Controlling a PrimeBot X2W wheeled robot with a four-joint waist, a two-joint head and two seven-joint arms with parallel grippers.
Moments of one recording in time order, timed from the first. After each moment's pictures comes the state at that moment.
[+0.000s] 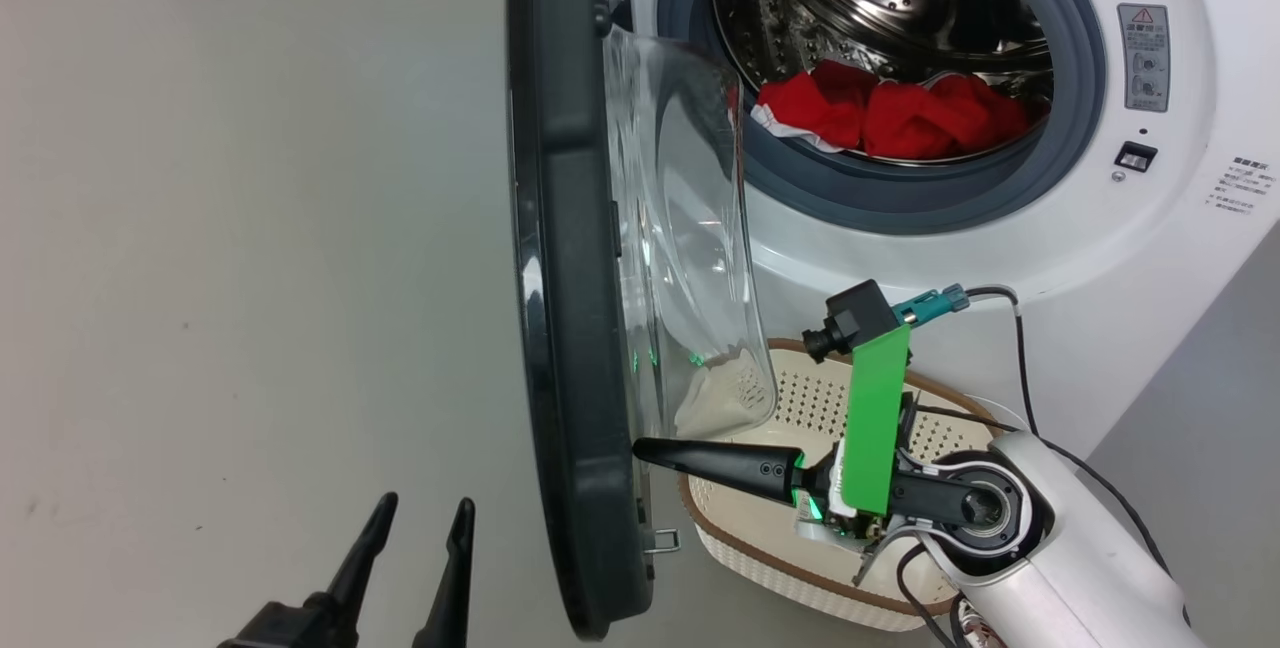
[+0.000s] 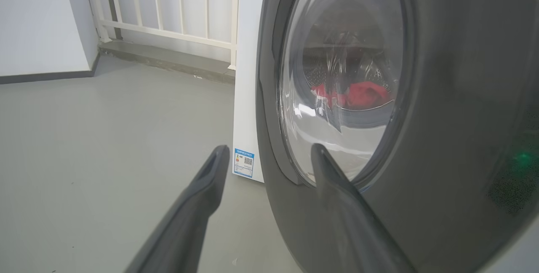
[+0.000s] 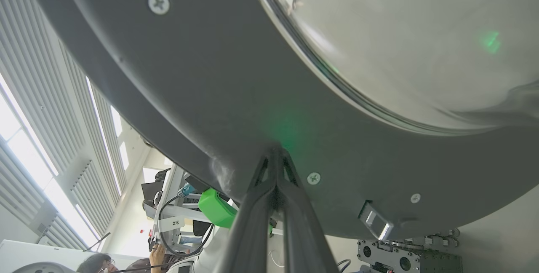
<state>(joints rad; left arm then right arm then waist) 0.00 0.04 -0.11 0.20 -0.25 -0.11 -0.25 -0.45 -0.10 0.43 0.29 1.63 0.13 0.82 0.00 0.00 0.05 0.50</state>
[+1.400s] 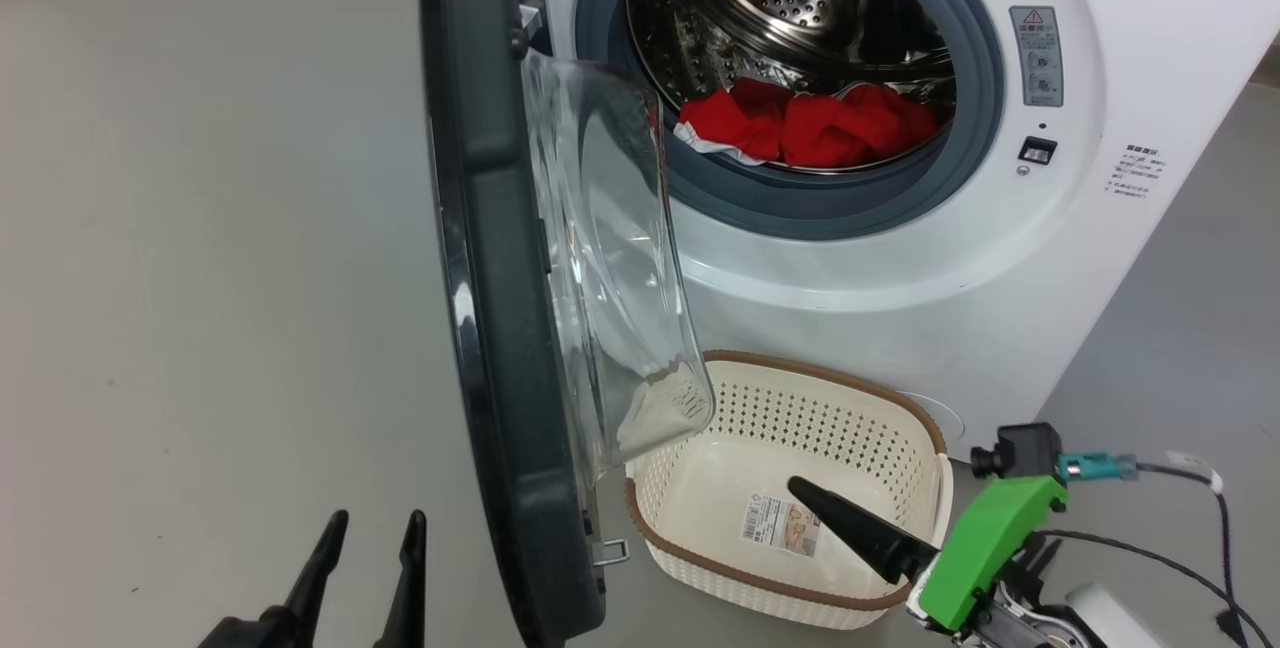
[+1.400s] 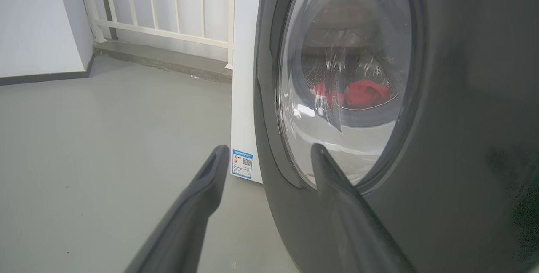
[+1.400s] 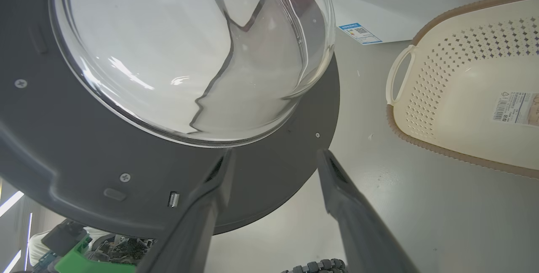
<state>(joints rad) 0.02 0.04 -0.04 0.22 -0.25 -0.11 -0.25 -0.21 -0.23 0.43 0.34 1.40 0.13 0.31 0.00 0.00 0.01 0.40</state>
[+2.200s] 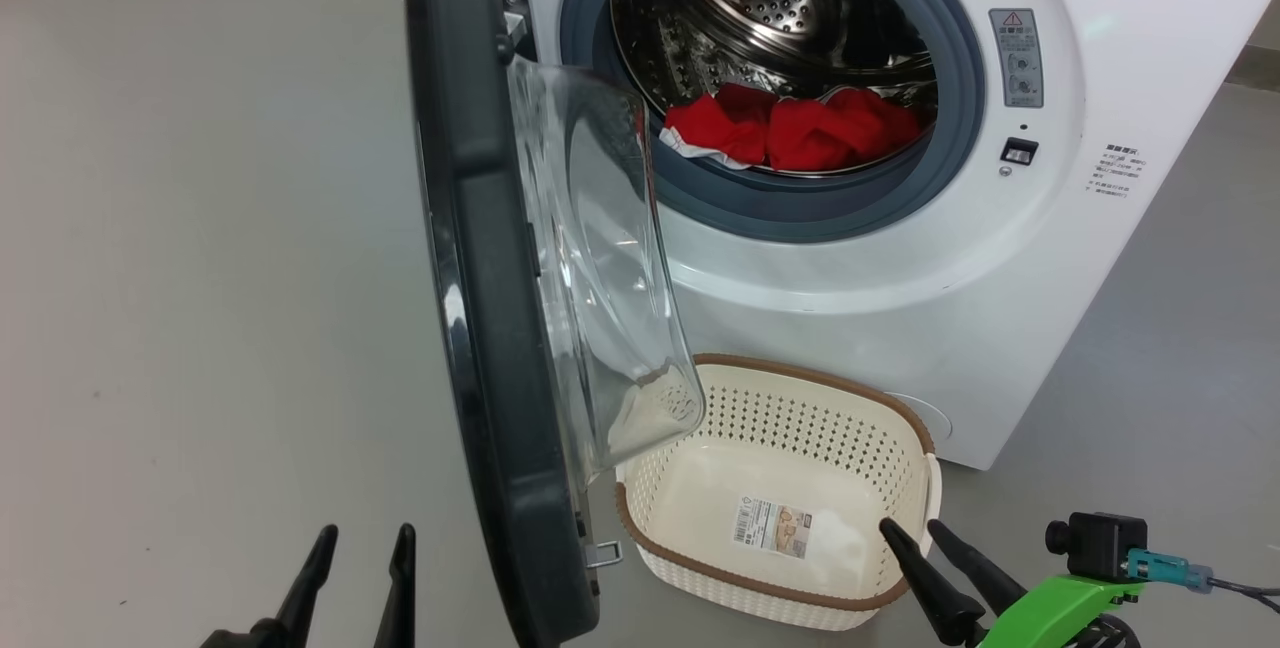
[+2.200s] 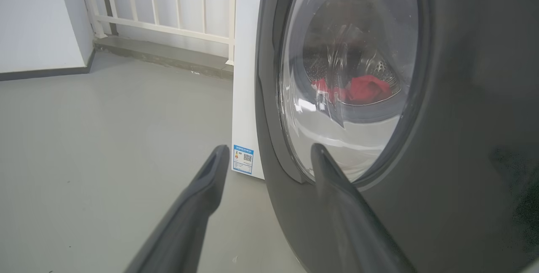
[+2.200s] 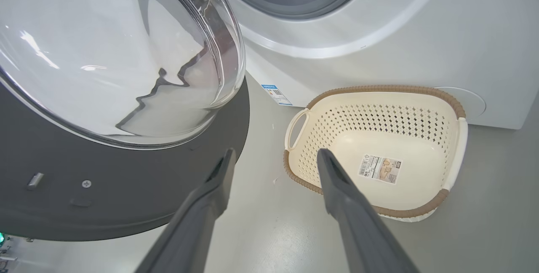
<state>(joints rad) 0.04 0.04 -0.02 0.22 -0.24 -0.11 -0.25 -0.19 -0.36 0.66 0.48 1.21 0.13 -0.21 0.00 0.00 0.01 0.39</state>
